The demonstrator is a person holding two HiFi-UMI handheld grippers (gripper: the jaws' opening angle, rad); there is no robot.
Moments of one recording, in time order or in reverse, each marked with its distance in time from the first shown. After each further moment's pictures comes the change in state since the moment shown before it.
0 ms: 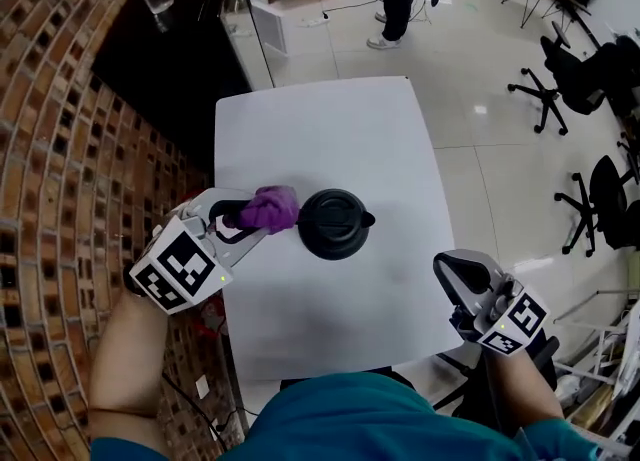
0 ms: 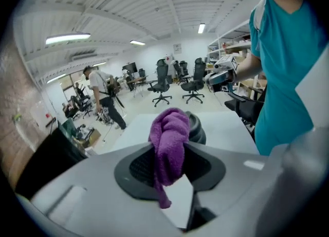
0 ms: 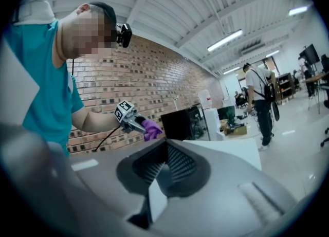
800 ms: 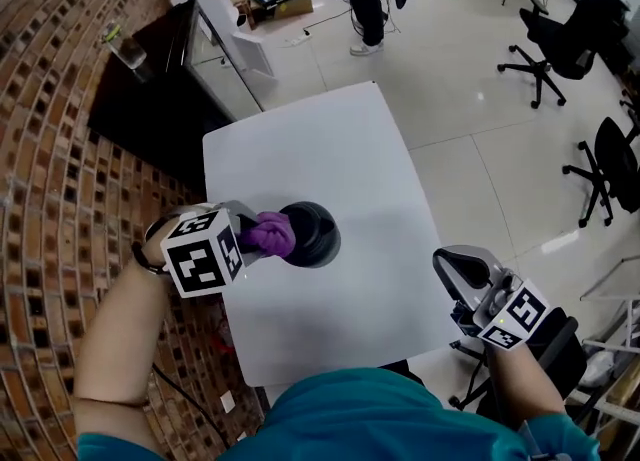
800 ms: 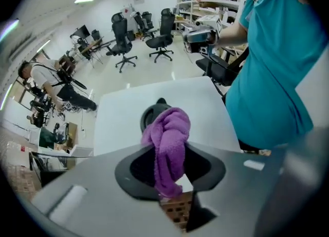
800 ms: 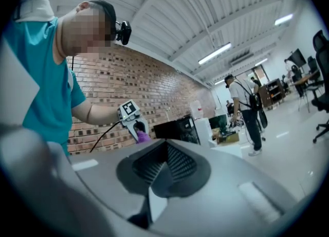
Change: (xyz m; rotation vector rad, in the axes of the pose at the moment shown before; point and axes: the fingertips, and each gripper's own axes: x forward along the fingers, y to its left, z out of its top) left arm 0.031 -0.044 0.022 0.224 0.532 -0.321; right arm -0.065 -0.026 0.011 0.022 -0.130 -0.076
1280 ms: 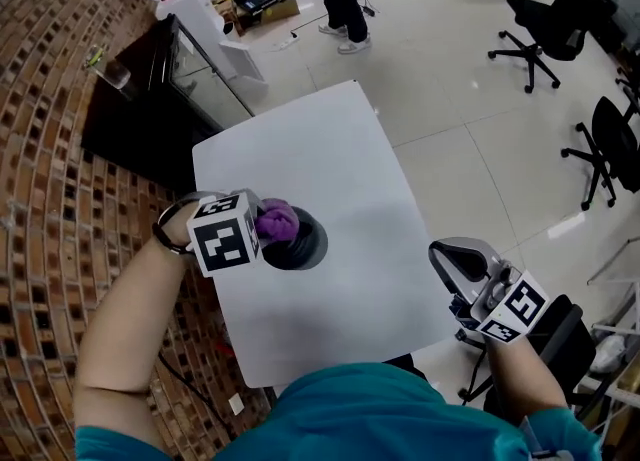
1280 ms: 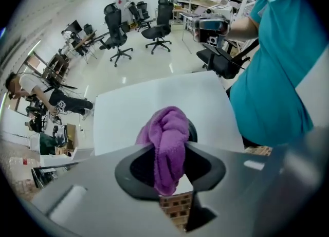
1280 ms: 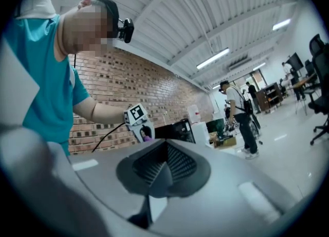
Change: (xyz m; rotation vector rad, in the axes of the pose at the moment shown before) left arm 0.026 0.022 0.037 0.051 0.121 -0.043; right arm -0.022 -0.015 0.007 -0.006 -0.051 -0.027
